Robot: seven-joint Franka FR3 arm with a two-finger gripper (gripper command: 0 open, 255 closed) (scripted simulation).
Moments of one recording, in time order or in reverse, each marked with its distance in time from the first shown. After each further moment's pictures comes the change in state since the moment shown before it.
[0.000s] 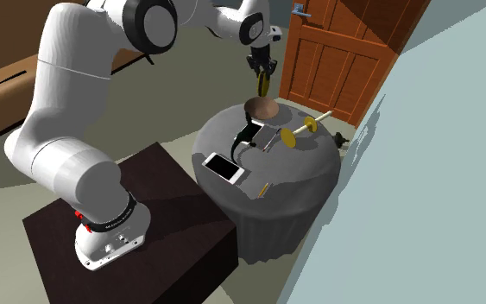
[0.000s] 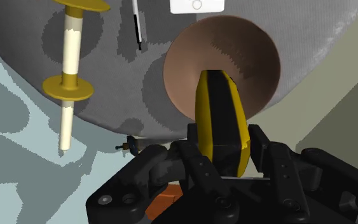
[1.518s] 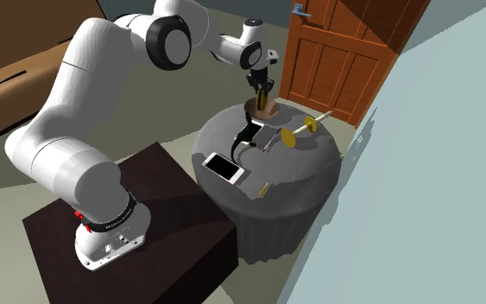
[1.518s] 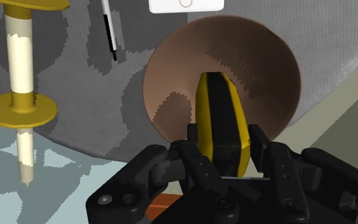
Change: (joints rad) arm -0.011 0.185 0.023 0.058 0.020 0.125 0.008
